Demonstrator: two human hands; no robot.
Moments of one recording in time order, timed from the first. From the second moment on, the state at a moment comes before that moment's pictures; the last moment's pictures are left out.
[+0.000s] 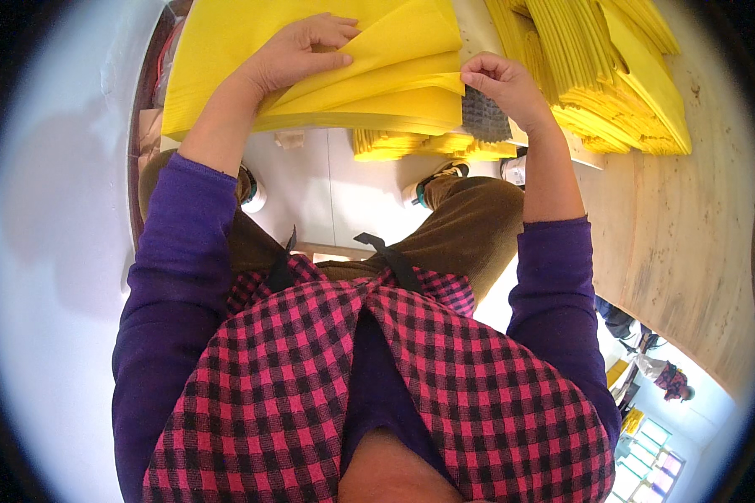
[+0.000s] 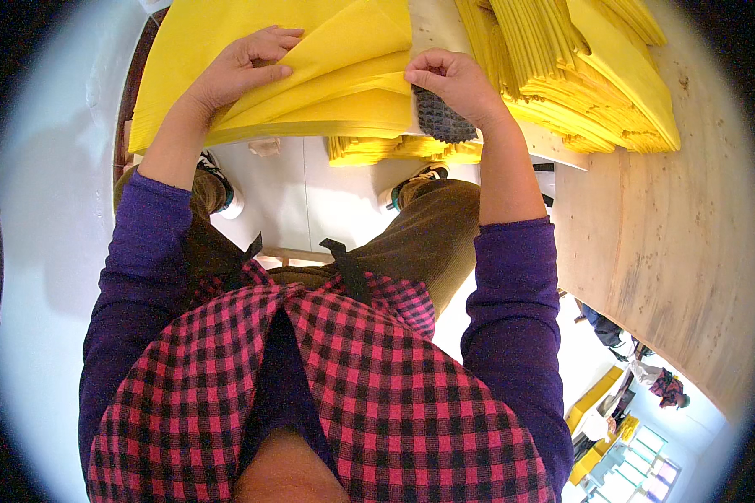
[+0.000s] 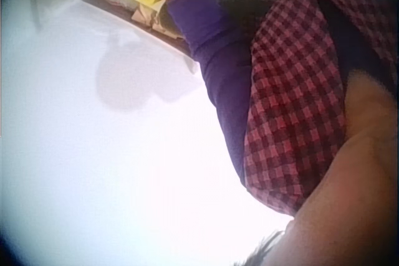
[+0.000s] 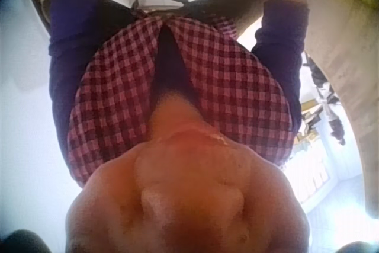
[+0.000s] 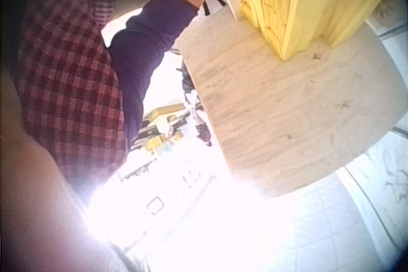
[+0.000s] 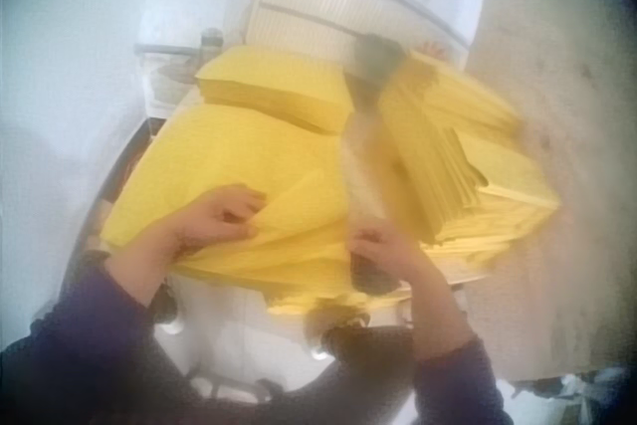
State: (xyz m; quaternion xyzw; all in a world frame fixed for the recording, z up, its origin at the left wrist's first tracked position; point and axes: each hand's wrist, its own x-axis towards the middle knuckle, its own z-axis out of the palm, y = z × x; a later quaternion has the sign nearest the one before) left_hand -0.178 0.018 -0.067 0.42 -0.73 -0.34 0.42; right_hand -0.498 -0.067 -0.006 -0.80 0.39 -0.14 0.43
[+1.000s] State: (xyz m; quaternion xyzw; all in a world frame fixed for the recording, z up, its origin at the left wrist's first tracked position) left_hand -0.176 0.015 -0.074 0.41 -0.71 -0.36 0.44; right_hand -0.487 -0.036 -0.026 -0.55 0.38 -0.32 0.67
